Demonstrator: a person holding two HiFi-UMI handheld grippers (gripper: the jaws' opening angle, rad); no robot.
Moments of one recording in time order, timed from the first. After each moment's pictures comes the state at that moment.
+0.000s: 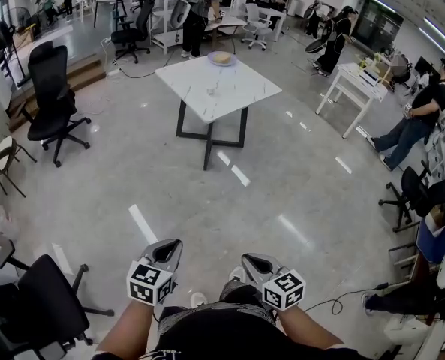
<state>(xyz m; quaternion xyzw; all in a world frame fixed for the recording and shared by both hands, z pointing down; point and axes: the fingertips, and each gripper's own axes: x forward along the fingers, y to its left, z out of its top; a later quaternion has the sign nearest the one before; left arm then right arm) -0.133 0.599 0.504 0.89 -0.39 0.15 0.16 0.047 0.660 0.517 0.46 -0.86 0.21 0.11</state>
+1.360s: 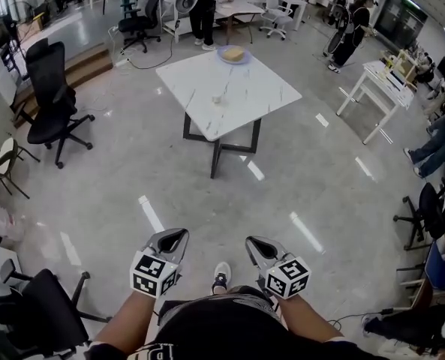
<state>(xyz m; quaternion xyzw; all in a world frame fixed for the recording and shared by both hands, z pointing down) -0.057 0.375 0.500 0.89 -0.40 0.17 0.16 0.115 0.405 0.504 0.45 -0.87 0.21 0.08</state>
